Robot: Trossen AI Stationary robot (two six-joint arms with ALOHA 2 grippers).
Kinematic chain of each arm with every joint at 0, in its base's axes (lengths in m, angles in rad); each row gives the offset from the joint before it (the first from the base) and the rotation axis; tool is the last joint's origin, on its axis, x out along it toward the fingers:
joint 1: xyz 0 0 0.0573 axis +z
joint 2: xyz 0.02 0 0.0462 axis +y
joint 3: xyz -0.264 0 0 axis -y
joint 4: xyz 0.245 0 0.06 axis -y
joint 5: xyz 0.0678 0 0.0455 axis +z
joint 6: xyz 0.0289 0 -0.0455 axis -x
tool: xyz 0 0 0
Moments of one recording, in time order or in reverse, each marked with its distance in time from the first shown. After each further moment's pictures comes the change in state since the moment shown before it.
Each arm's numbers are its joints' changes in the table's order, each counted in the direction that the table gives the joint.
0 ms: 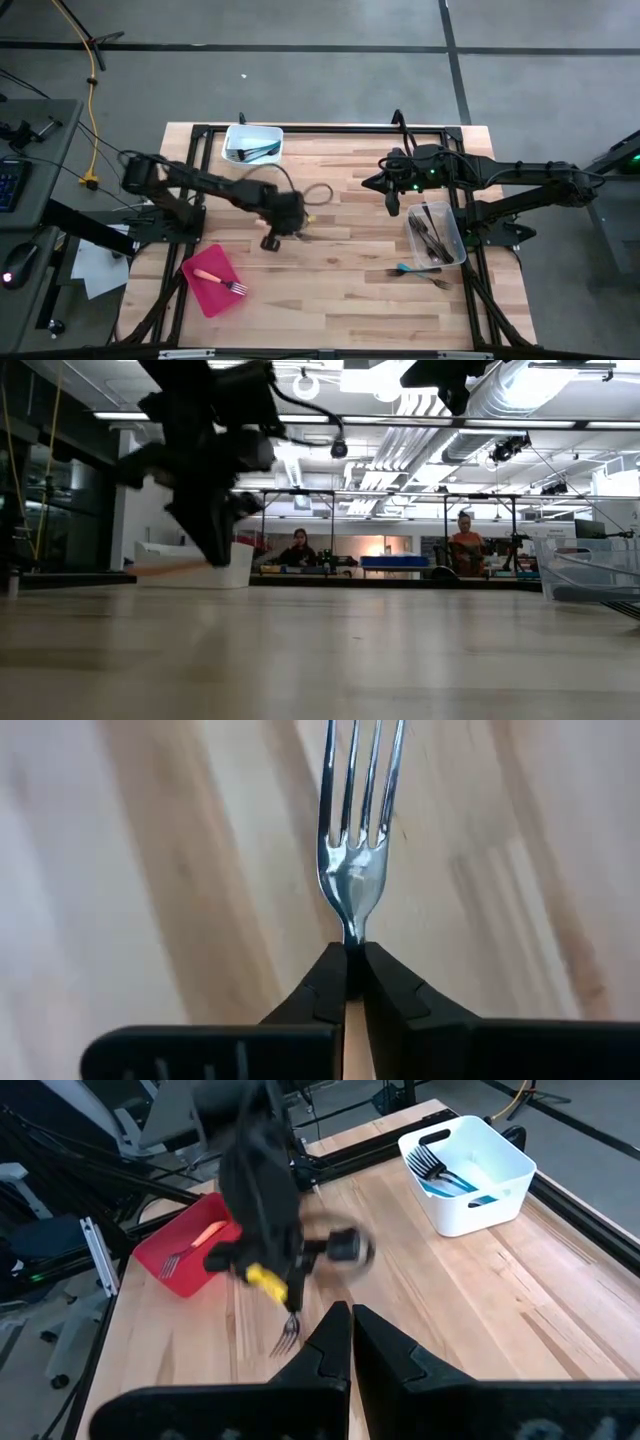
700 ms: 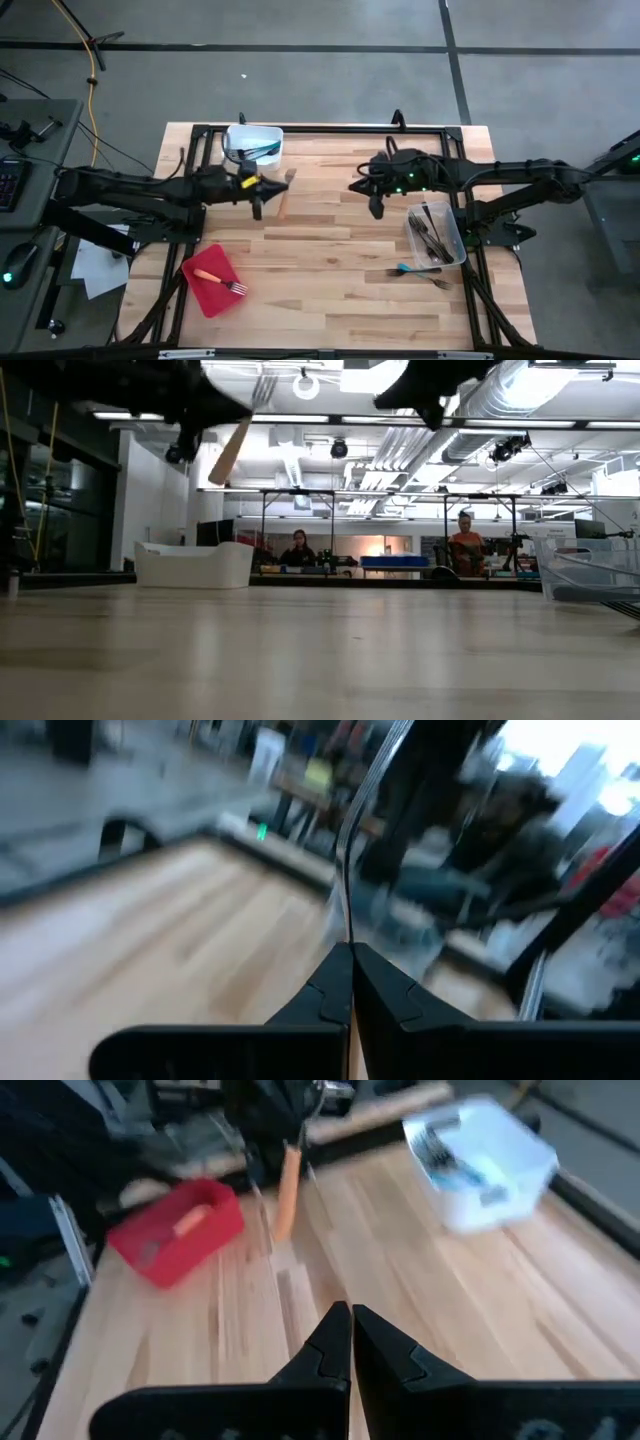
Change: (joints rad) left arm 0.073 -0.721 -0.509 0.891 0.257 0.719; right arm 0.003 0.141 0.000 0.108 0.002 0.038
